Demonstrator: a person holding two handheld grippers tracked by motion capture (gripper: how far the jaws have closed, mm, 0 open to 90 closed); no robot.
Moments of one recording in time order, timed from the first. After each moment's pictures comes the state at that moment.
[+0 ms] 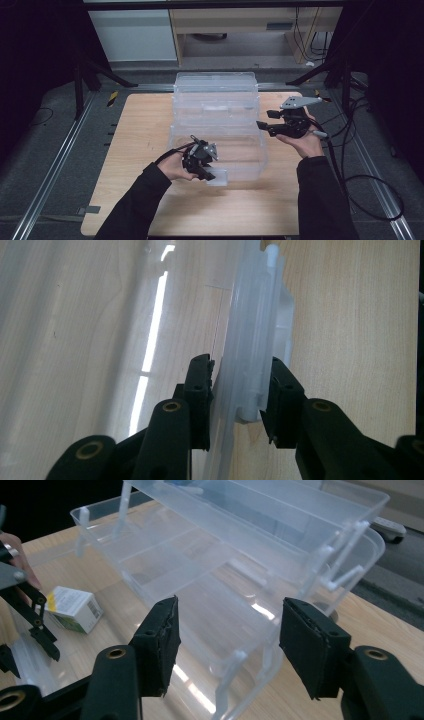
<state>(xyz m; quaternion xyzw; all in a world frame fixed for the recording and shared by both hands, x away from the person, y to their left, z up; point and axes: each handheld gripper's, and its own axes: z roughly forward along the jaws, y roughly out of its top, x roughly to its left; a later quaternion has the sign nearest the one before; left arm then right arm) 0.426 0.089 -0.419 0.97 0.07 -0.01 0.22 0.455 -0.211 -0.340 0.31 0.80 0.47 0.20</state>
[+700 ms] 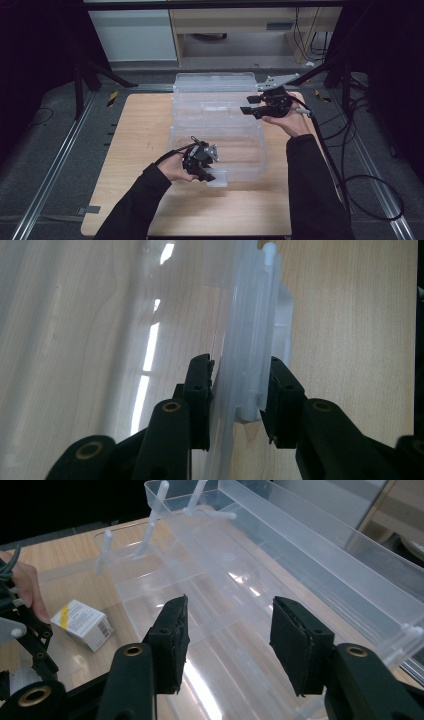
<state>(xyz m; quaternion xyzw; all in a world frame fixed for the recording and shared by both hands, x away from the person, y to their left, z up) 0.422 0.088 -0.419 0.97 0.06 -0.01 0.22 0.505 -0.171 -0.312 0.23 0.84 0.46 0.17</state>
